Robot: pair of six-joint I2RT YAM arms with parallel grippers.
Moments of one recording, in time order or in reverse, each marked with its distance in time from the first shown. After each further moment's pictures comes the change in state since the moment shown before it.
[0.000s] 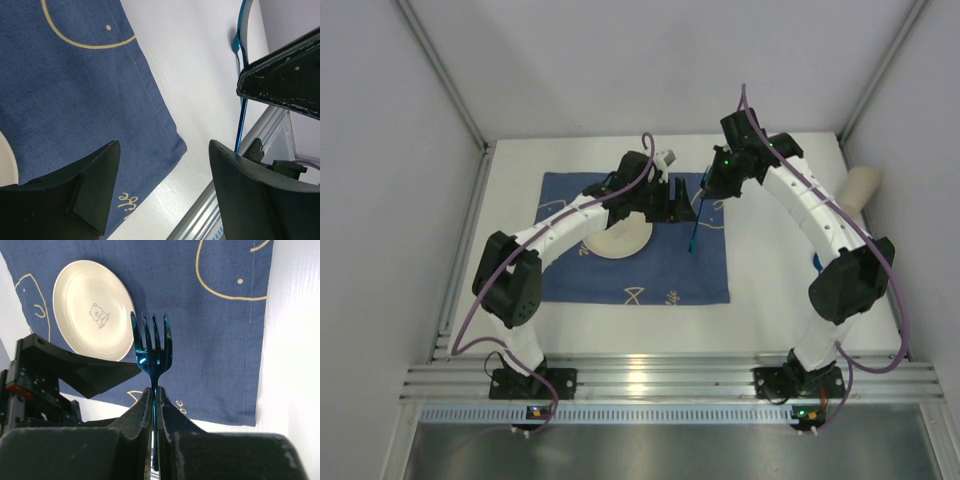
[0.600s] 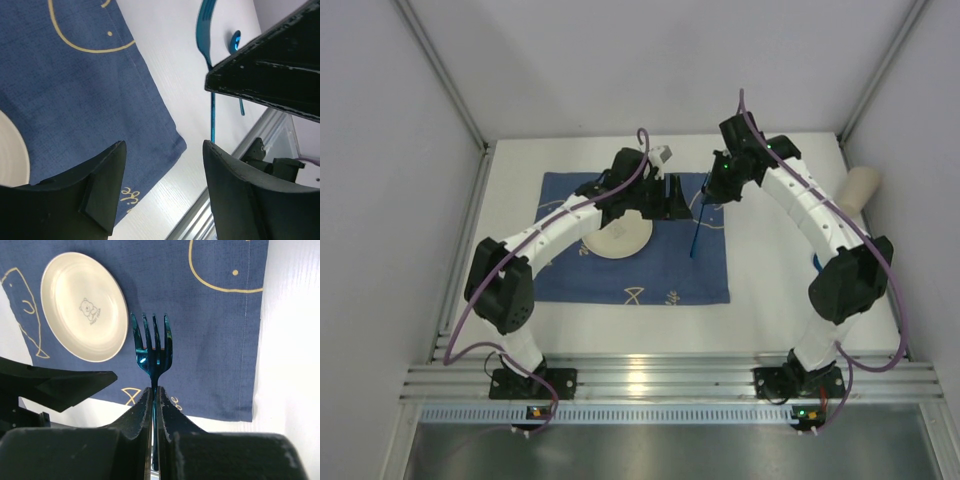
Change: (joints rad) left arm 0.006 -0.060 0.000 -0.042 -0.046 0.037; right arm 0.000 0.000 -0.028 -0.008 0.000 -0.002
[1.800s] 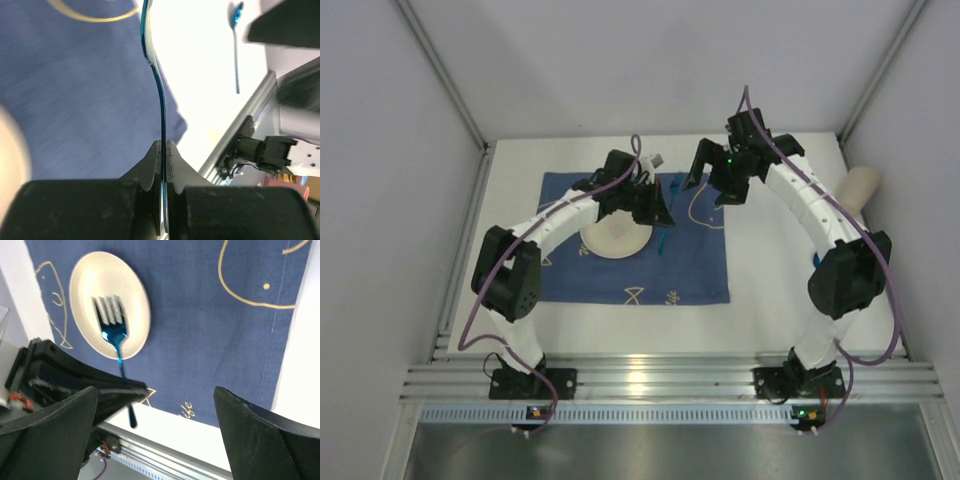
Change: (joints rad) left arm 0.053 0.111 0.025 -0.019 0.220 0.004; right arm -0.054 0.029 -0.024 0.089 -0.154 -0.031
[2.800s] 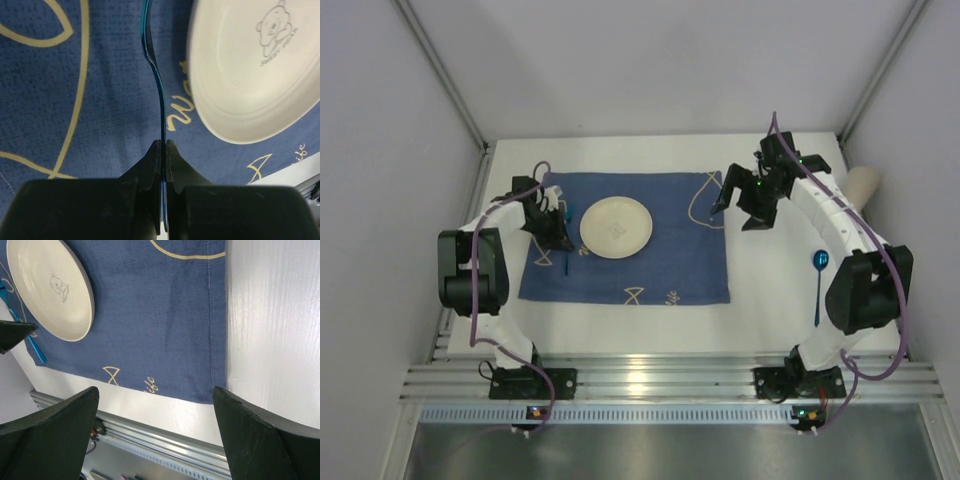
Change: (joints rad) left arm 0.596 -0.087 -0.305 -0.276 -0.172 0.410; right arm -0.159 -0.135 -0.275 -0.005 -0.082 -0.079
